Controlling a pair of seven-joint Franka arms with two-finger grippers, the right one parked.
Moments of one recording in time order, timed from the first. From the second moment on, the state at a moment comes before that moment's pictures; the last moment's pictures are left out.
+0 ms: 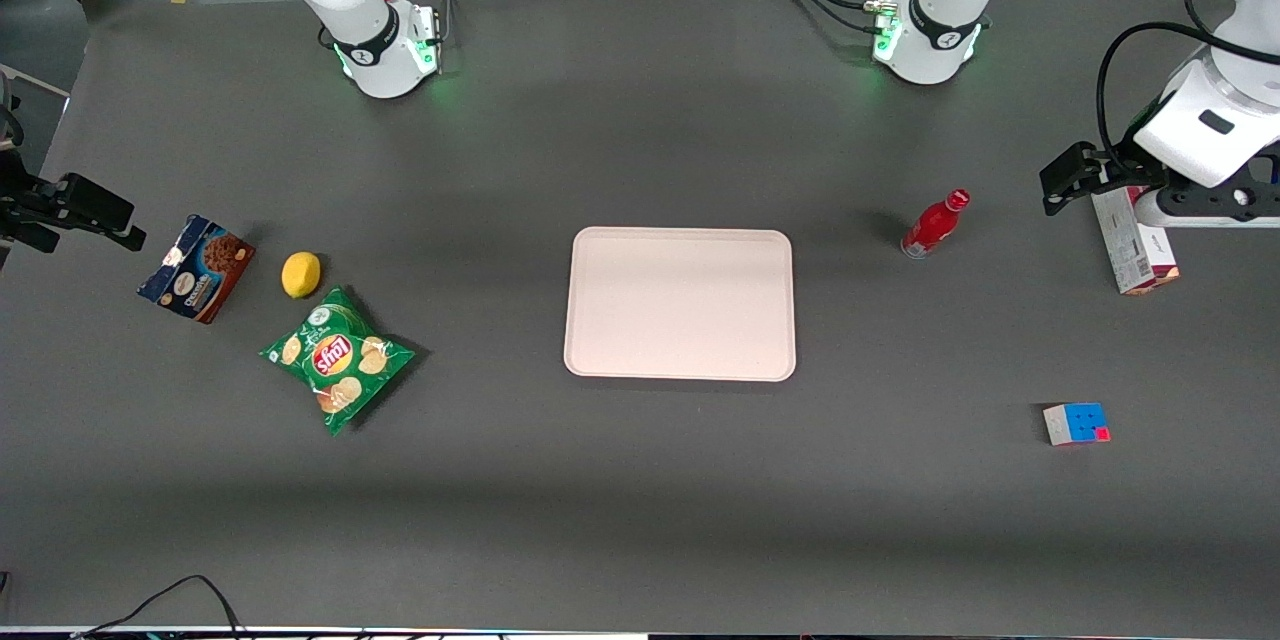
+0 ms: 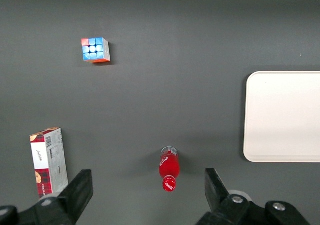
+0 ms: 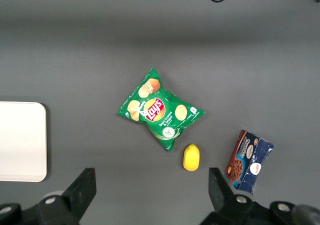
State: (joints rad) arm 0.04 -0.10 -0.14 -1.77 0.01 1.72 -0.07
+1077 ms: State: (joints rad) arm 0.04 -0.09 -0.11 -1.77 0.02 1.70 -0.07
